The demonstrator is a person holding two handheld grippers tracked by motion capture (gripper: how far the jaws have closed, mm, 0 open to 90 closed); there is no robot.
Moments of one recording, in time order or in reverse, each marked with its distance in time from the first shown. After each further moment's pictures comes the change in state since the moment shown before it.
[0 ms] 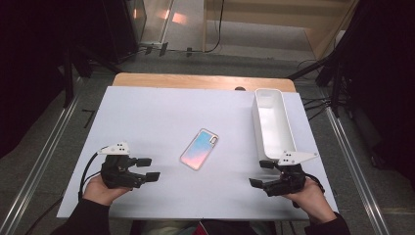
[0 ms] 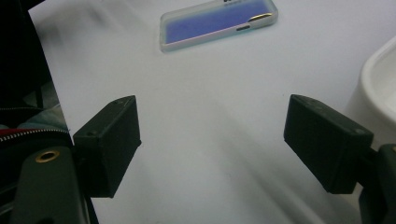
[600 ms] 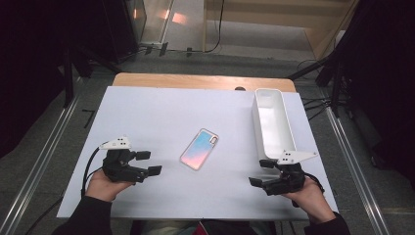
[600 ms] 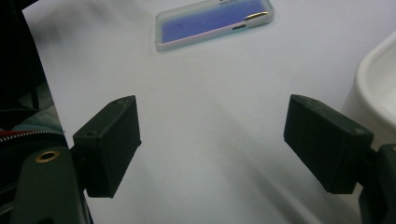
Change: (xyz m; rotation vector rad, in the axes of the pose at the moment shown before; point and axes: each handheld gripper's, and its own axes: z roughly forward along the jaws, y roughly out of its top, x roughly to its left) left arm -0.001 0.015 0.003 -0.034 0.071 -0.005; right arm -0.001 0.001 0.002 0.003 -0.011 0.007
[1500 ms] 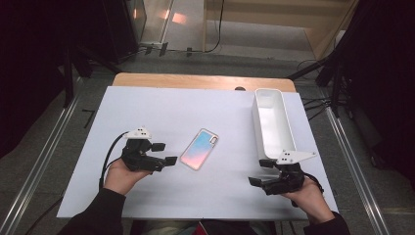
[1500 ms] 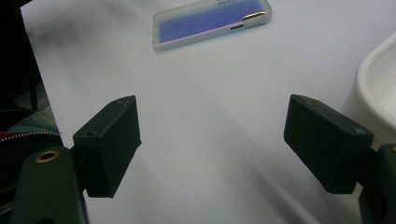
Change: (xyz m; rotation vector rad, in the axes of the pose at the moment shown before) left arm -0.007 0.030 0.039 0.038 0.027 0.021; right arm 0.001 0.000 0.002 0.003 -0.012 0.000
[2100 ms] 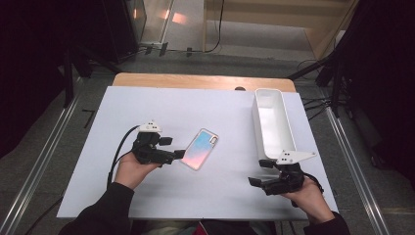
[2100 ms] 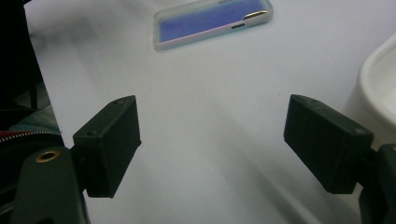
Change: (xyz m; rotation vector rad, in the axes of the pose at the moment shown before) left arm -0.001 0.019 0.022 0.004 0.033 0.001; right arm 0.000 0.000 0.000 0.006 0.004 0.000
